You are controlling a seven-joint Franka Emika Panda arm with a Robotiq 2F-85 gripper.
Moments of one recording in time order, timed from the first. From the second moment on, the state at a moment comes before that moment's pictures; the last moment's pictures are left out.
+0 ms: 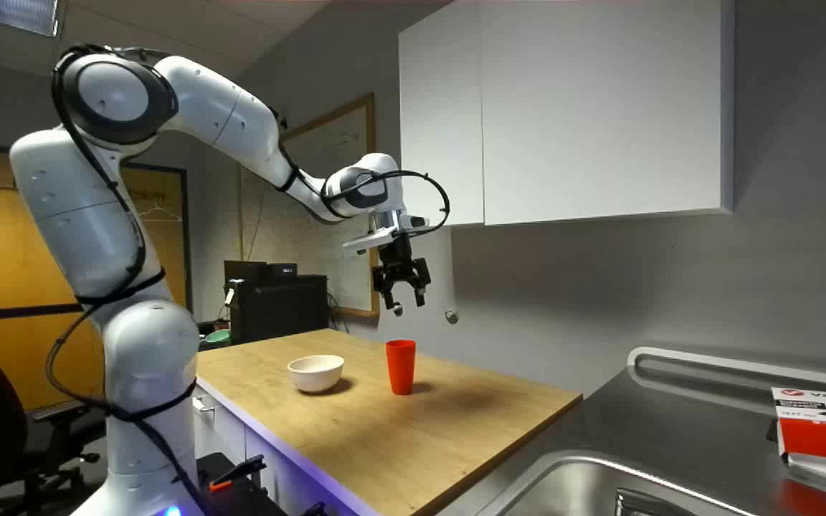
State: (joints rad) arm -0.07 -0.35 -0.08 -2.33 -0.19 2.09 -0.16
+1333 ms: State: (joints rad) arm -0.06 -0.26 -0.06 -2.32 -0.19 2.16 -0.10
